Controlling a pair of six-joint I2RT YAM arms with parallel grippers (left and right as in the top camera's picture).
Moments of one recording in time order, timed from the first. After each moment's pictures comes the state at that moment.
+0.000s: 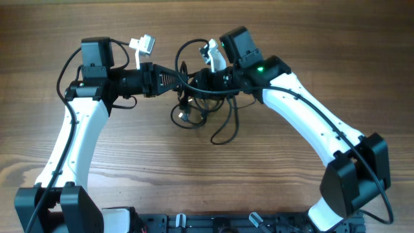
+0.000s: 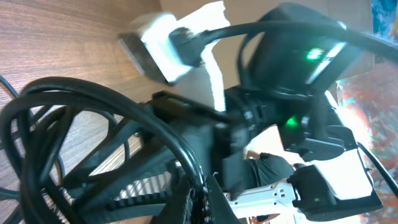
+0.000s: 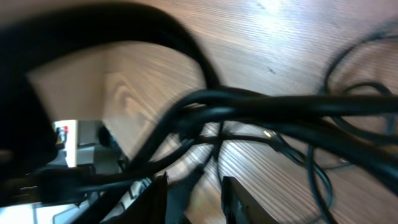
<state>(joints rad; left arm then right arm) 0.01 1.51 1.13 -0.46 1.35 -0.40 0.54 1.80 1.48 -0.65 -0.69 0.53</state>
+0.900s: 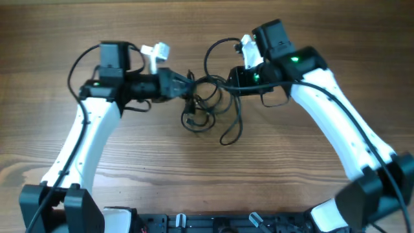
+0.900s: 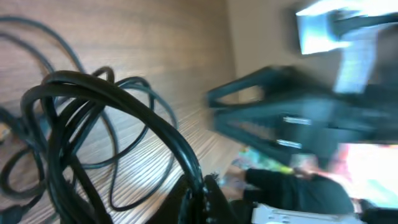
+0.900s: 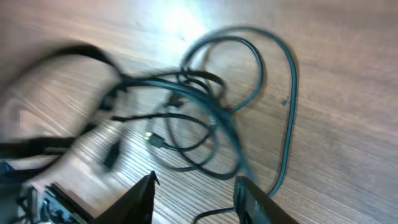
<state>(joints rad) -0.12 1.51 1.13 -0.56 1.03 -0.40 0.40 1.66 1.51 -0.95 -0.39 0.25</state>
